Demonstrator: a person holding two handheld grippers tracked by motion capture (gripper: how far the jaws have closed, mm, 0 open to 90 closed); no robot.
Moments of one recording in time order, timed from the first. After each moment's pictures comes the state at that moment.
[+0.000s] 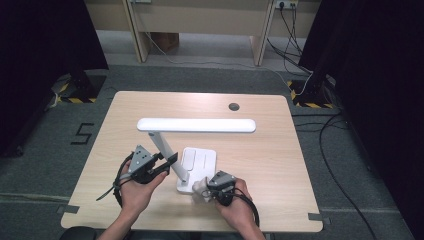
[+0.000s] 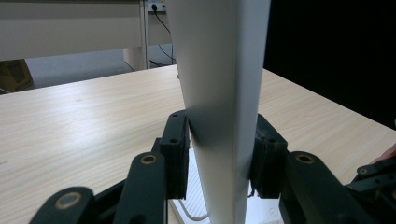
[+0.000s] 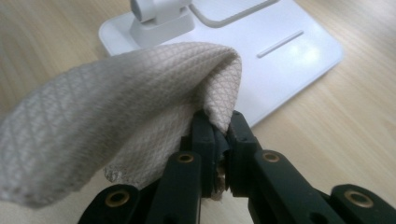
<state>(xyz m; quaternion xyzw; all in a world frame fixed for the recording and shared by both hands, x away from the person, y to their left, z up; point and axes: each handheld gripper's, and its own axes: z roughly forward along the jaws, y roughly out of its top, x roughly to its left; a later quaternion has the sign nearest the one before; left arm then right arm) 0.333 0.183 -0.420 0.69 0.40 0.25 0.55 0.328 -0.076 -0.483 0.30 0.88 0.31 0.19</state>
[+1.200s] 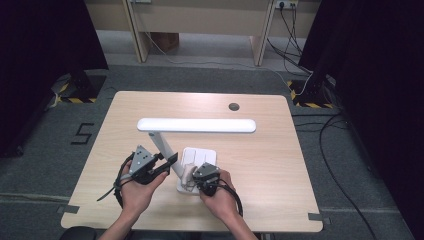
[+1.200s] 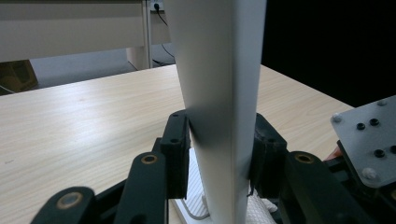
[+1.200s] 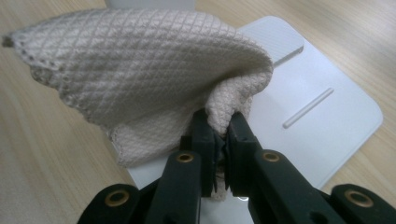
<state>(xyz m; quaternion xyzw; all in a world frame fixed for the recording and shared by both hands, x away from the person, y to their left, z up) 0.333 0.181 -0.420 0.69 0.40 0.25 0.54 0.355 -0.033 -0.492 0.29 0.87 0.34 0.19</state>
